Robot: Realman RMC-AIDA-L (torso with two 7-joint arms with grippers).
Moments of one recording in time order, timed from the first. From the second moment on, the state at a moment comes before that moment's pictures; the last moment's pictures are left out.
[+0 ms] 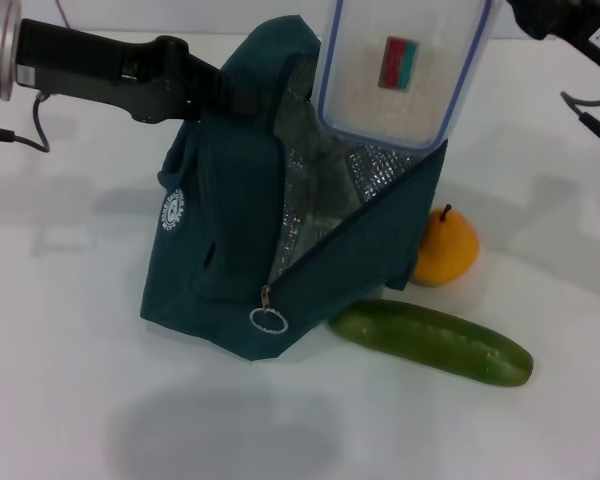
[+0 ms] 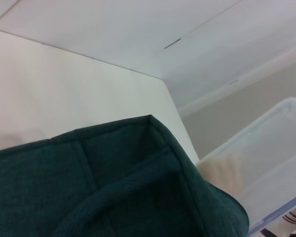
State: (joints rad) left arm -0.73 -1.92 0.71 0.86 2.04 1.84 -2.59; right arm 0.72 2.03 -1.26 -0.31 -0.77 -1.67 1.10
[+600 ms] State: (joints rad) left arm -0.73 -1.93 0.71 0.86 2.04 1.84 -2.59; right arm 0.72 2.03 -1.36 -0.30 -0.76 -1.60 1.03
